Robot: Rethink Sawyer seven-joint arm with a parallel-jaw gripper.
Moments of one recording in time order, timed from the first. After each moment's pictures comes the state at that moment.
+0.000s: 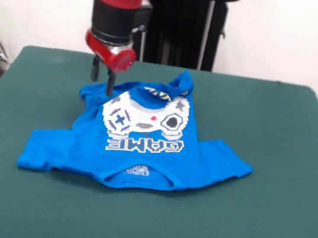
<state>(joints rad) -0.46 -0.60 -0.01 1.83 -0.45 0.30 2.52</state>
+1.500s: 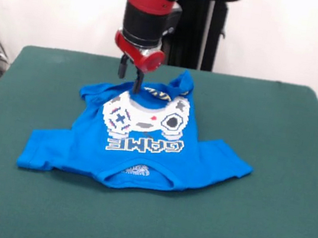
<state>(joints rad) -0.33 -0.57 -0.09 1.88 -0.36 0.30 2.52</state>
